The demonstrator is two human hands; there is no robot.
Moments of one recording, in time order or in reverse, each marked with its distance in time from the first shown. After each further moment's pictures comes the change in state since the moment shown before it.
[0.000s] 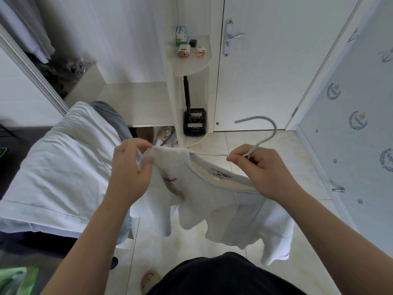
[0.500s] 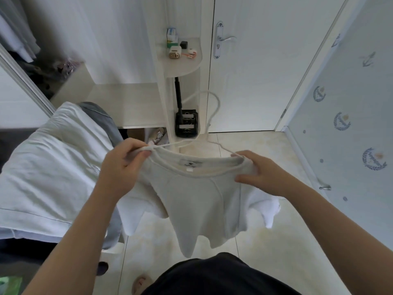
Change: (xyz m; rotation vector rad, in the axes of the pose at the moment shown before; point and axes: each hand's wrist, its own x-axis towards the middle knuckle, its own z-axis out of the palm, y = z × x) left_hand 0.013 0.003 0.000 -0.211 -0.031 0.012; right_hand 0.003 0.050 -0.036 -0.281 -0.269 0.192
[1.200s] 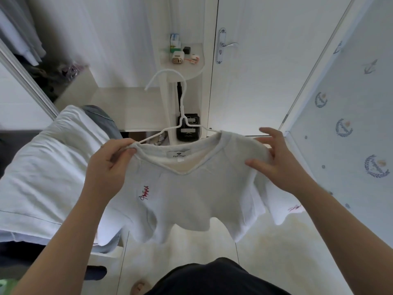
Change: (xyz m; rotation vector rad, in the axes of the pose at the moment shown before) left_hand 0.004 -0.006 -0.019 -0.017 0.133 0.054; right_hand 0.004 0.004 -0.023 0.152 0.323 -0.056
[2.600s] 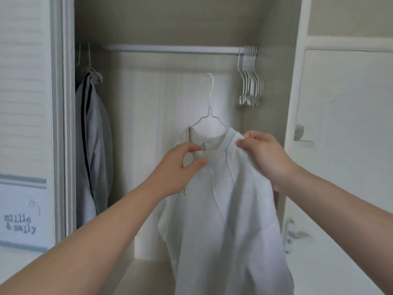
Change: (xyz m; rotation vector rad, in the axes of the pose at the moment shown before) left_hand 0.562 -0.066 -0.183 0.032 0.019 0.228; right_hand 0.481 -0.490 0.093 0.365 0.190 -0.470
